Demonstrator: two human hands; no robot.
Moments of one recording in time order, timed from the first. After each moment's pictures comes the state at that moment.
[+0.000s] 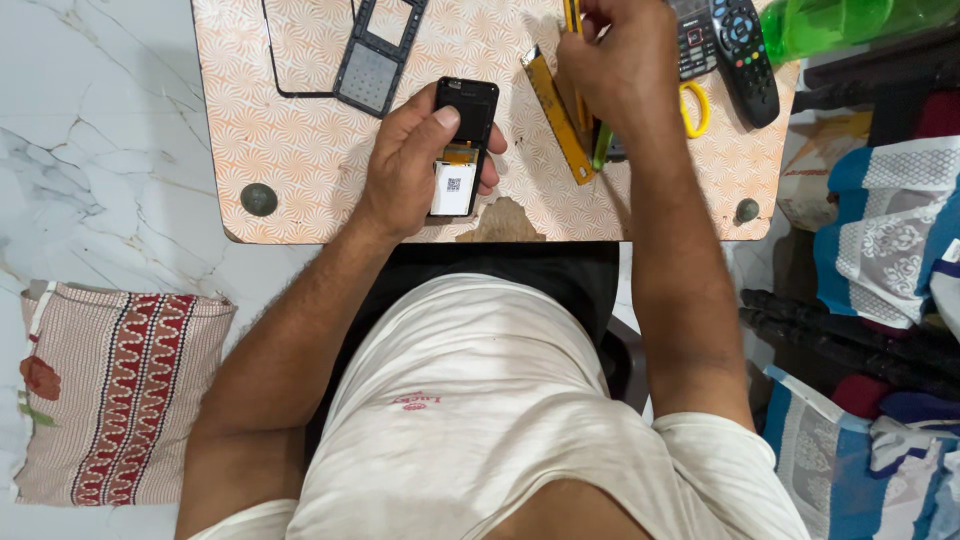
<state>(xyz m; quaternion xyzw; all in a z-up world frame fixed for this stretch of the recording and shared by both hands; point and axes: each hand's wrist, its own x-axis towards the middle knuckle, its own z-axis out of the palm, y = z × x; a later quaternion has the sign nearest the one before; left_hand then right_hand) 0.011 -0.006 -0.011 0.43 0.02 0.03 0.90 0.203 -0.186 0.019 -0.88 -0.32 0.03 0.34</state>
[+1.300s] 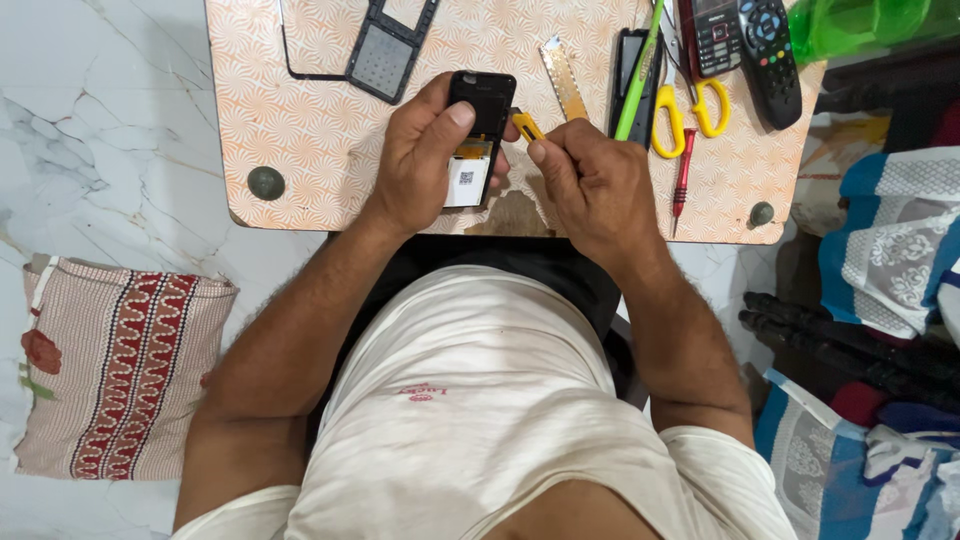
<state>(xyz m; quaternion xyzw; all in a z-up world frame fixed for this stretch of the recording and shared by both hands) 0.004 -0.009 -0.006 0.48 0.00 0.08 0.88 0.083 -0.192 0.078 -0.85 -0.29 0.17 0.39</state>
